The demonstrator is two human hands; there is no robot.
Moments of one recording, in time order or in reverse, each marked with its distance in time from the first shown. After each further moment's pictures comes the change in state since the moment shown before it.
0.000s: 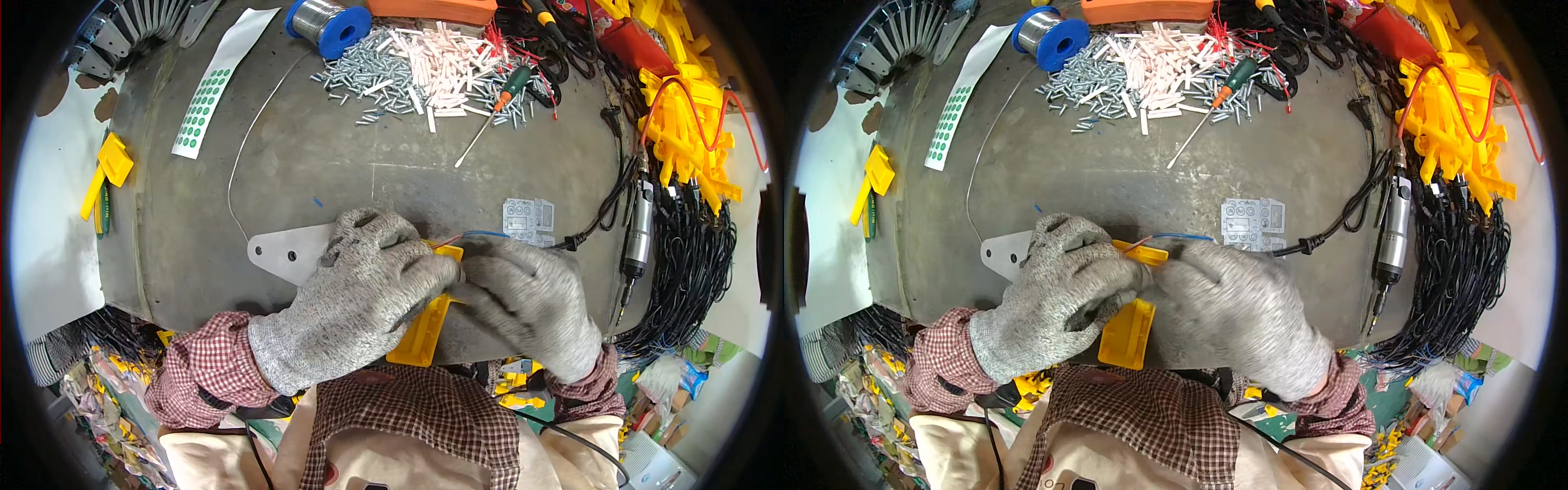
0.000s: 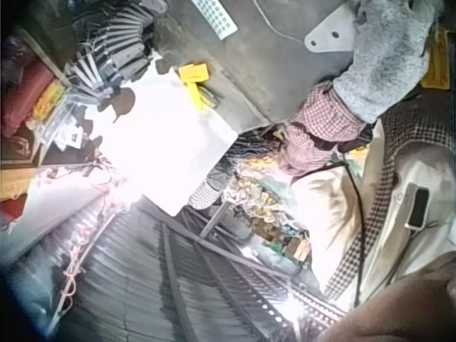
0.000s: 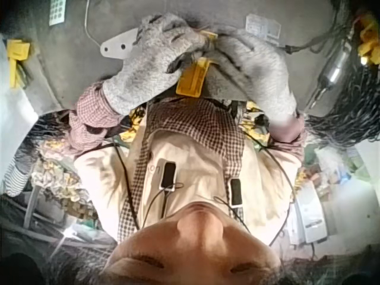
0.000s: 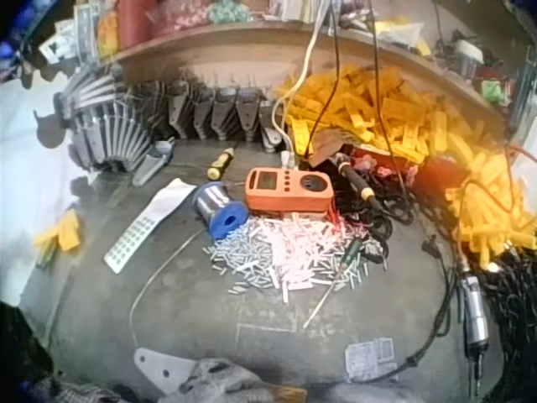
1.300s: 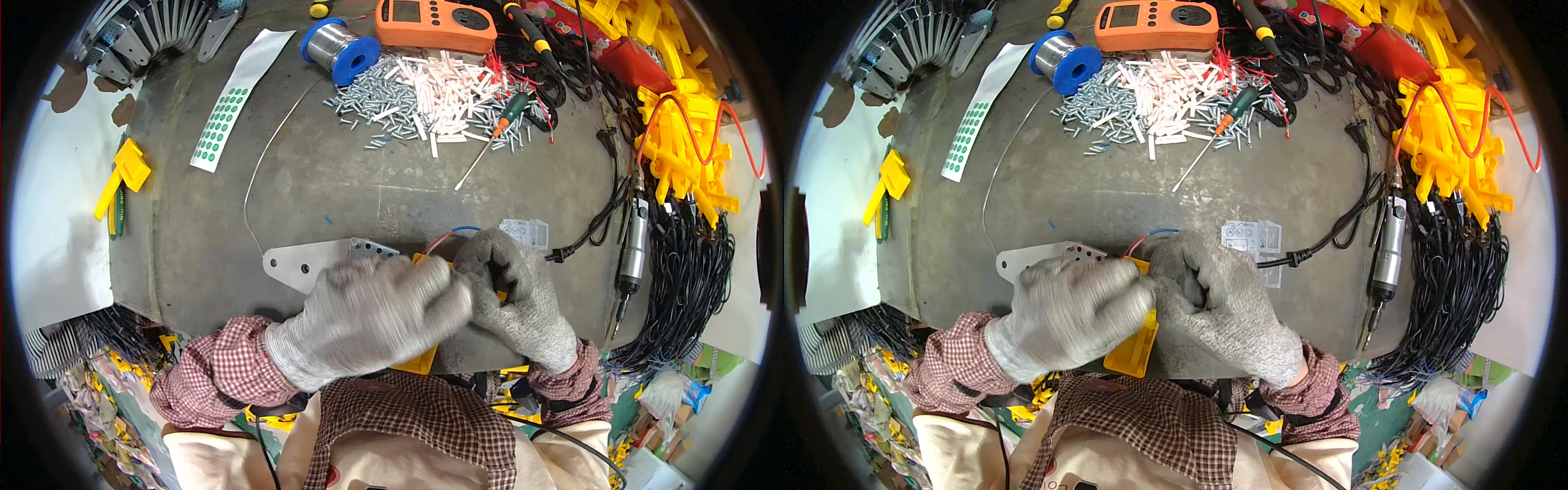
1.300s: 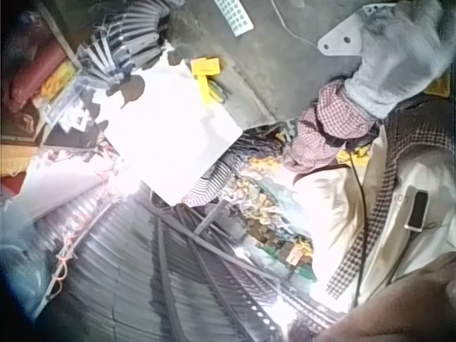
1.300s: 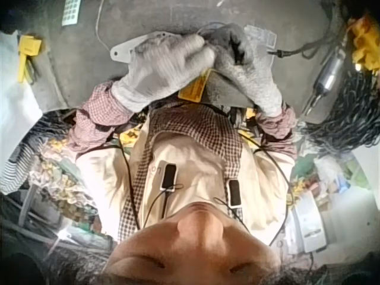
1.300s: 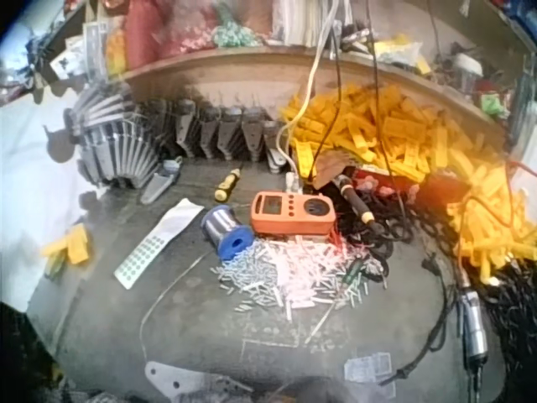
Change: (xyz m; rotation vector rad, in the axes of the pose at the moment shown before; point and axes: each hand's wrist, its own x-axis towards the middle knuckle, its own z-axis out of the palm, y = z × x) left_hand 0.006 0.014 -0.005 0.516 0.080 0.300; right_hand 0.013 0.009 0.008 0.280 0.046 0.154
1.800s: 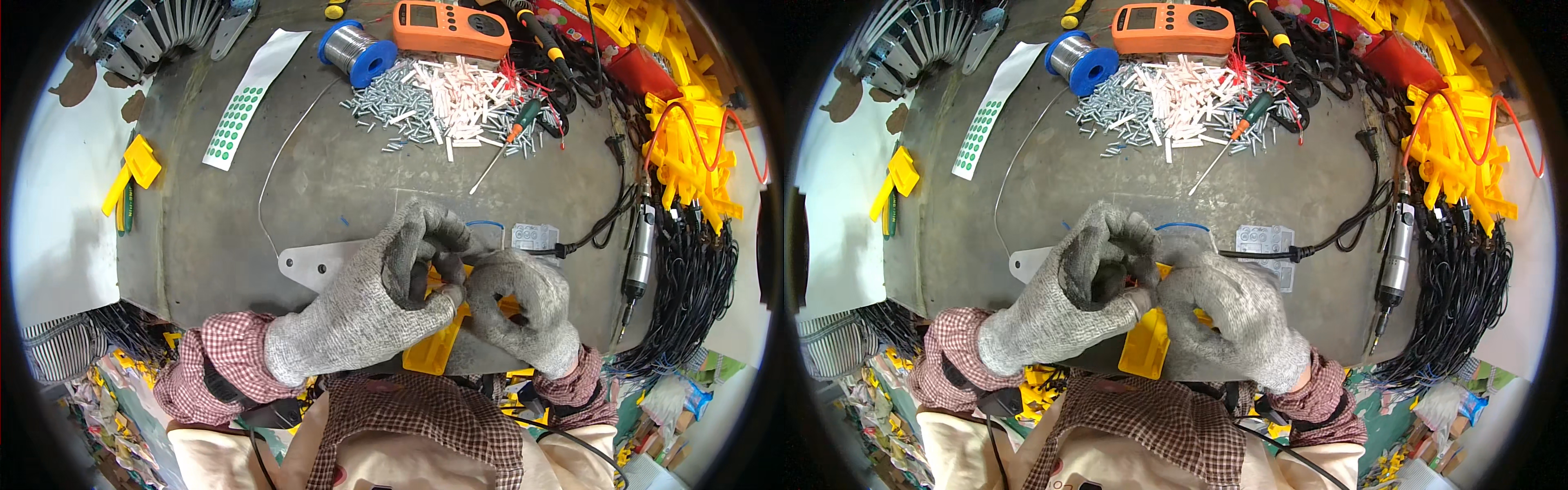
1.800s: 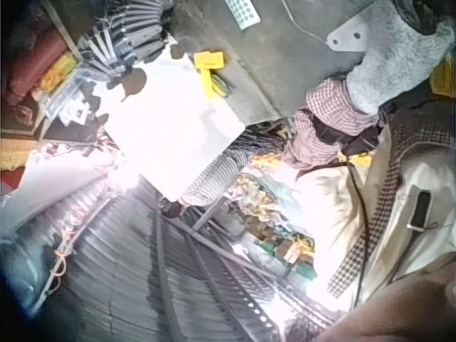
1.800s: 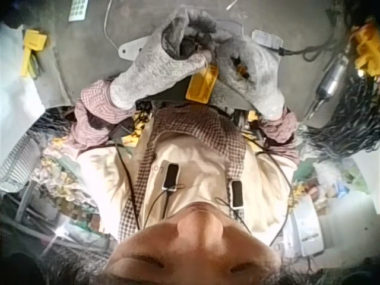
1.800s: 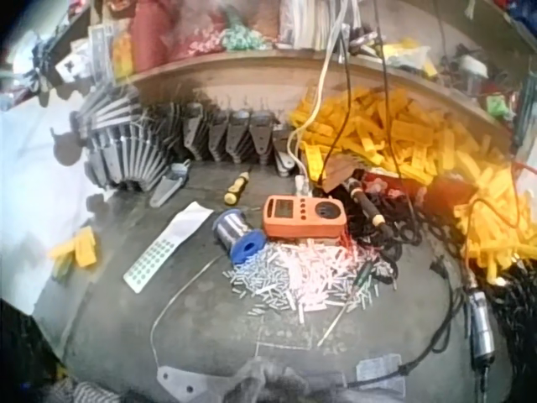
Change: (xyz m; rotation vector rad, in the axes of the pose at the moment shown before) left_hand 0.005 0.003 0.009 -1.465 0.212 -0.937; right_hand 0.002 0.006 0.004 -0.219 0.138 -0.500
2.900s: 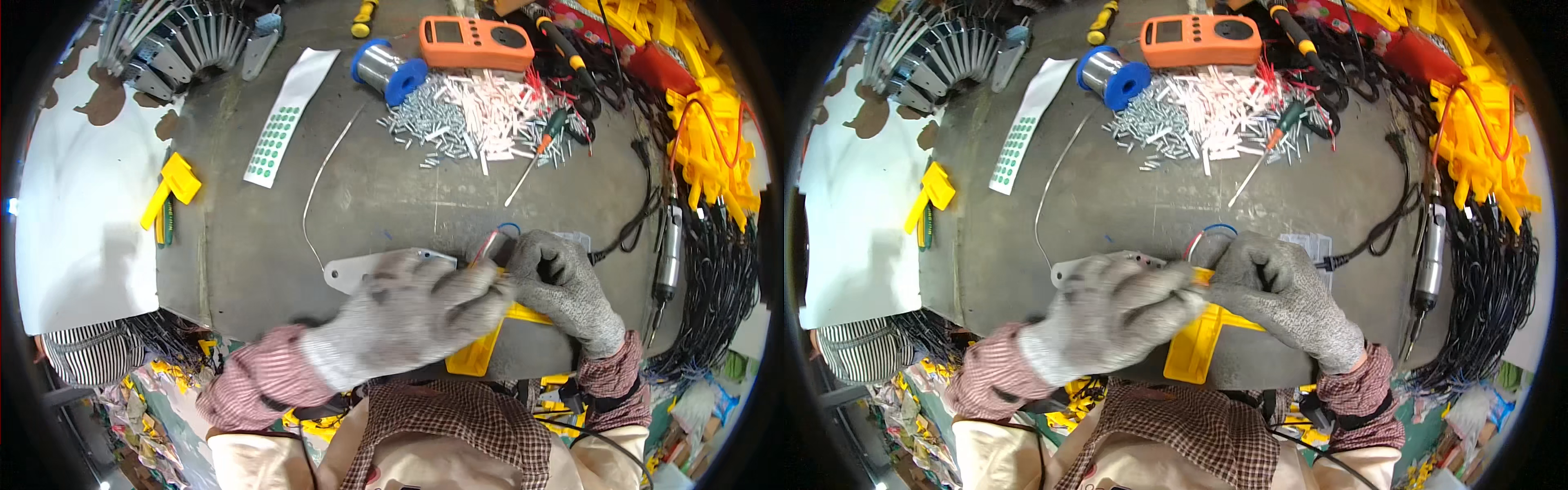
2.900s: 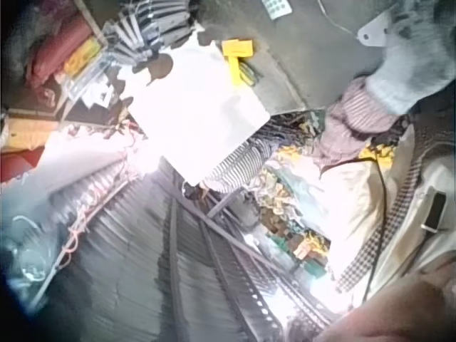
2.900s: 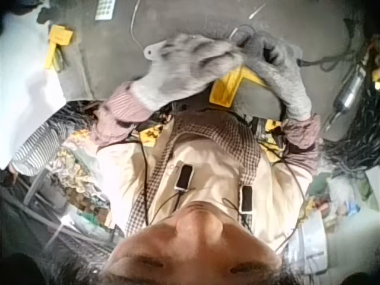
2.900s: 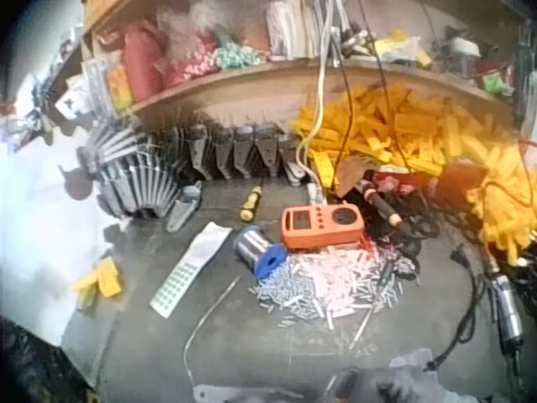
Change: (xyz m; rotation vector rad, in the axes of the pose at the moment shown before) left_hand -0.009 0.010 -0.025 1.433 -0.253 0.776; right_hand 0.006 0.016 -0.013 0.475 -0.172 0.599
